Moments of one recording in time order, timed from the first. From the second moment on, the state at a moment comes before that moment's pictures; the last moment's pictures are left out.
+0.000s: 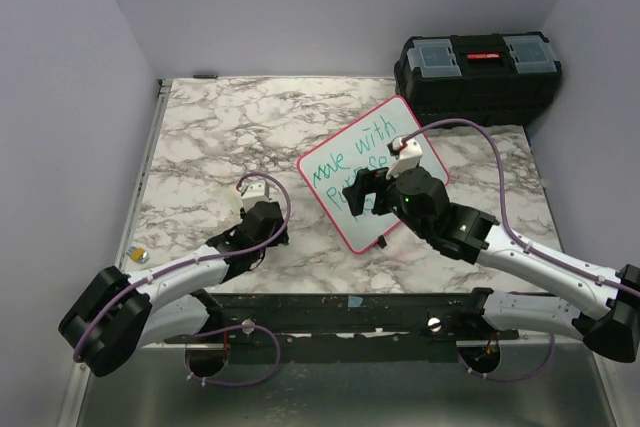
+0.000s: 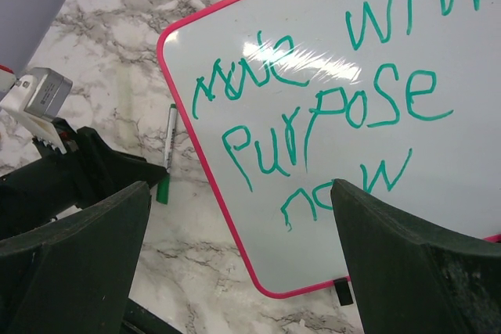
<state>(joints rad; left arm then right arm) -0.71 1.09 0.35 0.01 -0.39 -0.71 0.97 1.05 0.88 -0.20 0.42 0.44</state>
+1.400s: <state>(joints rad) -0.60 0.62 0.65 -0.15 -0.43 -0.23 0.97 0.83 0.82 -0.23 0.79 0.30</state>
